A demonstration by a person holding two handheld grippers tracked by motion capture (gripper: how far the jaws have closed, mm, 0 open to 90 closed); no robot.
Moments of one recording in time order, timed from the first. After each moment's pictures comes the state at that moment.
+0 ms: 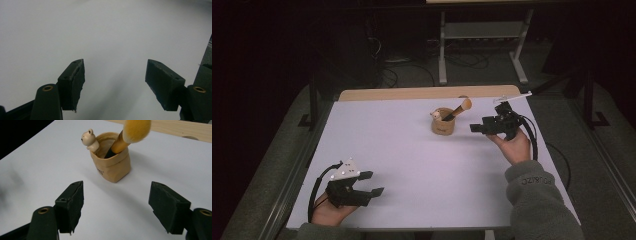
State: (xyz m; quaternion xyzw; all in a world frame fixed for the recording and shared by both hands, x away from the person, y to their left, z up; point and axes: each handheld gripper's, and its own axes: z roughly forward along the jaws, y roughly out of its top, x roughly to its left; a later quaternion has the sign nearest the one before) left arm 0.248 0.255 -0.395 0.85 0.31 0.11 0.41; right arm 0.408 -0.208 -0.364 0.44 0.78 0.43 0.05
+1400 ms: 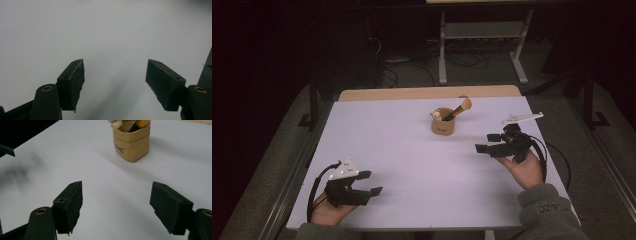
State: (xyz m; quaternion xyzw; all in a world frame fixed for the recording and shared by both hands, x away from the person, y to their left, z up) left arm 0.248 0.258 -0.396 0.85 0.32 0.11 0.40; right arm 0.348 -0.221 -0.376 0.41 0.79 0.45 0.05
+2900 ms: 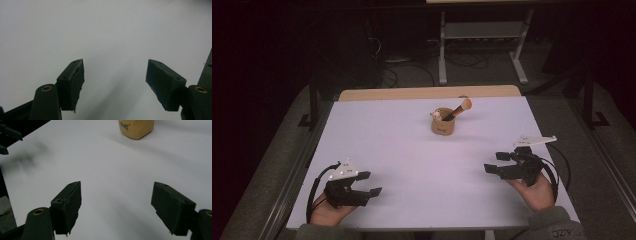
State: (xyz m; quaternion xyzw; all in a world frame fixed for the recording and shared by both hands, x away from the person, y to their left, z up) left arm 0.247 0.260 -0.398 0.85 0.33 0.11 0.40; right arm 0.300 -0.242 -0.403 0.41 0.79 0.46 0.04
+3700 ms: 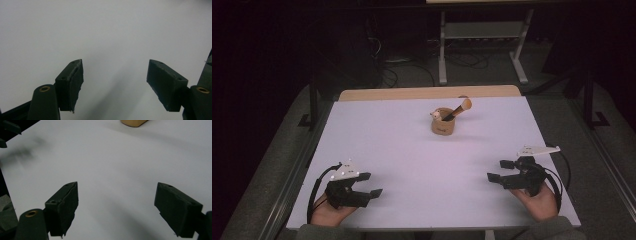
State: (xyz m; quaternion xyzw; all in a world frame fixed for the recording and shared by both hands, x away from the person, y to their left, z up) left arm 0.247 0.259 -0.402 0.85 0.33 0.11 0.40; right arm 0.282 -0.249 -0.418 0.42 0.78 0.45 0.04
